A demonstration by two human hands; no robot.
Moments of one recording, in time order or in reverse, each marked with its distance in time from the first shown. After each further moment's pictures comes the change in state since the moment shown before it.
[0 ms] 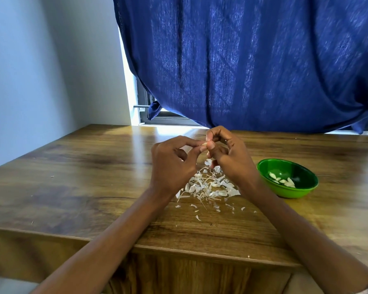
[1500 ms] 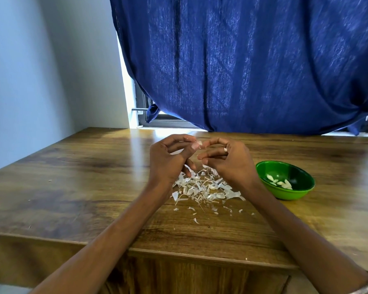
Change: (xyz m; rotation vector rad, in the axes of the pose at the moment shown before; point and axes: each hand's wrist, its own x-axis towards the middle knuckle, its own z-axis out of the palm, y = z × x) left_hand 0.010 0.010 0.000 -0.420 -0.054 -0.608; right_hand 0.003 0.003 -0.006 -0.179 0.026 0.113
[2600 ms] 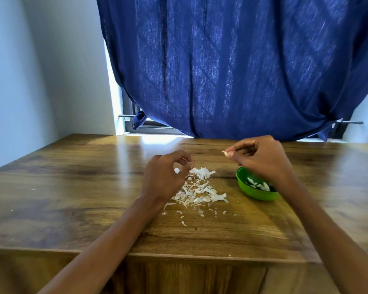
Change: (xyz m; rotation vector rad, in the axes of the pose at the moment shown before) left_hand 0.005 -0.026 -0.003 0.746 -0.067 0.443; right_hand -0.013 -0.014 -0.087 -0.408 0.116 -0.020
